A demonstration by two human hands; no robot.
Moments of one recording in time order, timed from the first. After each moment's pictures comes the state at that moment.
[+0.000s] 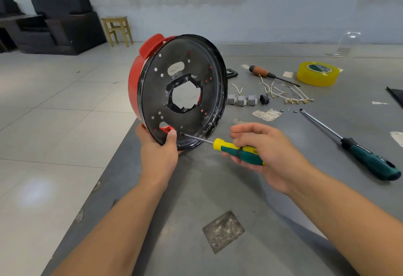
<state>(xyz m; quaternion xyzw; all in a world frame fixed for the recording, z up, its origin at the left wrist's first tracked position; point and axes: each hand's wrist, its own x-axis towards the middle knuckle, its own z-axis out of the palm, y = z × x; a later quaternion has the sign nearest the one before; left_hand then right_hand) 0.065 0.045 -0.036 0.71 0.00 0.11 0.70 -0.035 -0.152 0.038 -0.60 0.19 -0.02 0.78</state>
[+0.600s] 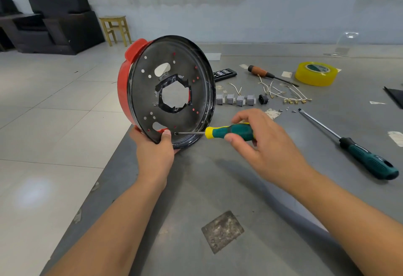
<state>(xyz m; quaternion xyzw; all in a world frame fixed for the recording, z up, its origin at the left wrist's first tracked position) 0.074 0.045 -0.041 0.68 0.06 0.12 0.72 -0.035 -0.171 0.026 -0.92 -0.07 -0.26 0.29</state>
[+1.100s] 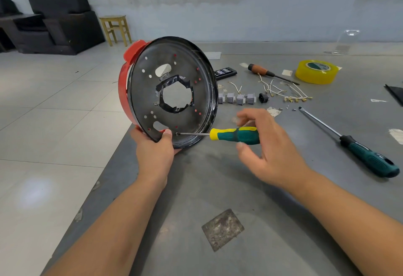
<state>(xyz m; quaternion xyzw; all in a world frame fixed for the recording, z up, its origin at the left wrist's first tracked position) 0.075 0.042 -0.039 0.65 0.09 0.11 0.75 -0.038 -0.180 0.013 -0.90 -0.13 -0.27 0.32</state>
